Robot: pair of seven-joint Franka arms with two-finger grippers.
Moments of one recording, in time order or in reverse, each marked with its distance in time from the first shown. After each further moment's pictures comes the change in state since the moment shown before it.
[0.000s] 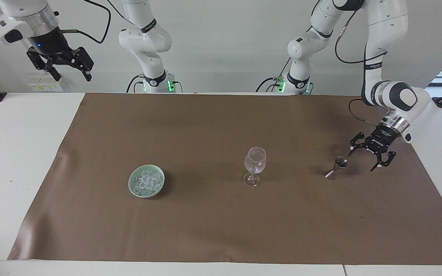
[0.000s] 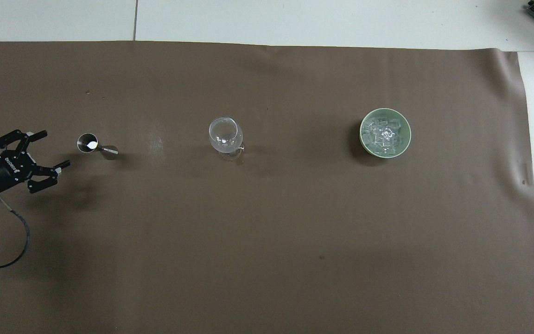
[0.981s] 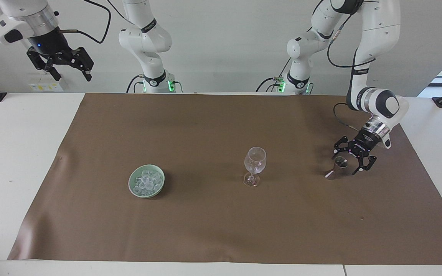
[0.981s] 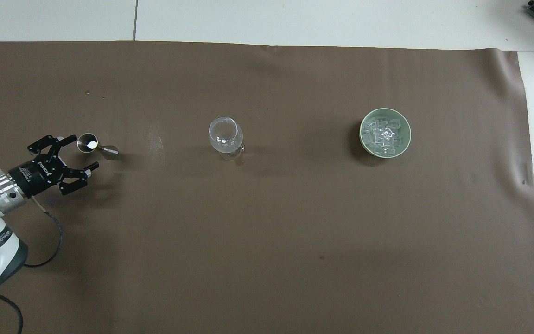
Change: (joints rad) left arm -0.079 0.035 -0.006 -0.064 -0.183 0.000 0.058; right arm 0.000 0.000 0.000 0.000 0.000 0.000 0.000
